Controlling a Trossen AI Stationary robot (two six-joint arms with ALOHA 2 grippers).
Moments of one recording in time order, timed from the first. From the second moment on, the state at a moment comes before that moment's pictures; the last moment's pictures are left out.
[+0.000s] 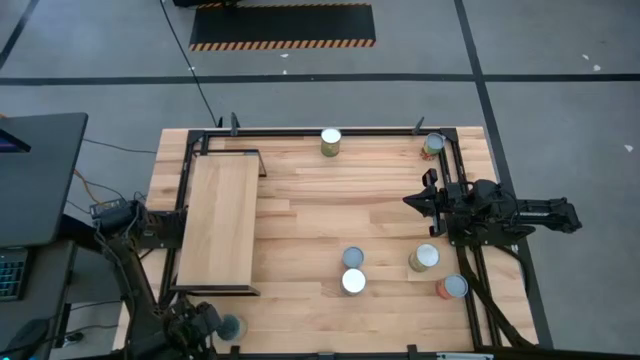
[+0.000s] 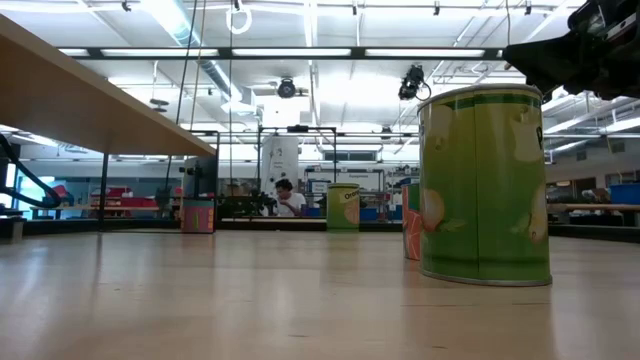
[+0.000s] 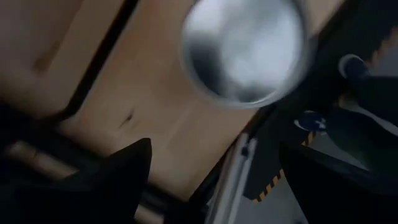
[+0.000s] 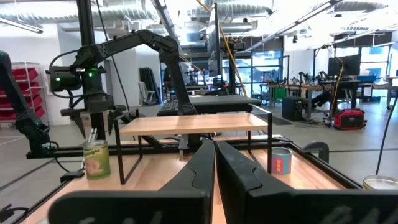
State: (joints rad) left arm -1.17 1.79 1.48 -1.16 -0.12 -1.76; right arm -0.07 0.01 0.01 0.21 -0.05 0.03
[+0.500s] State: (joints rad) left arm -1.02 1.79 1.48 -1.18 -0.06 -1.32; right arm -0.07 0.01 0.01 0.21 -0.05 0.03
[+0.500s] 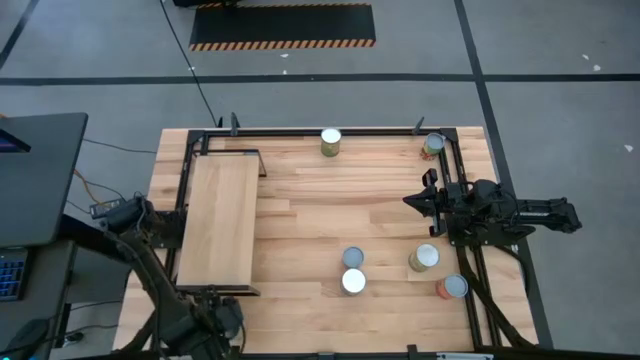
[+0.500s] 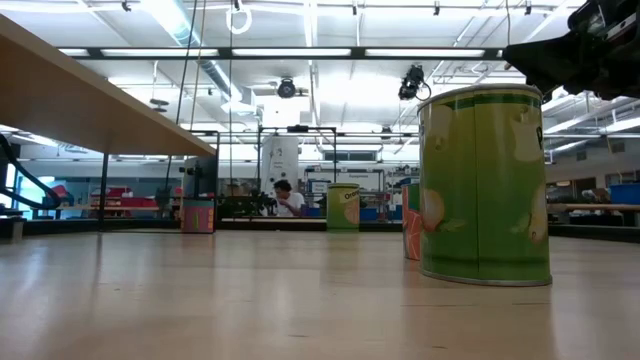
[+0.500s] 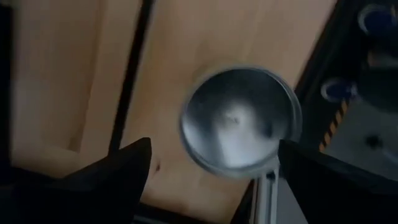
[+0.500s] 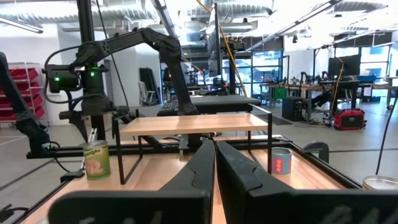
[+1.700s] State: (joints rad) left arm -0.95 1.79 1.53 -1.11 0.05 -1.01; right arm -0.07 0.01 0.01 0.21 -0.05 0.03
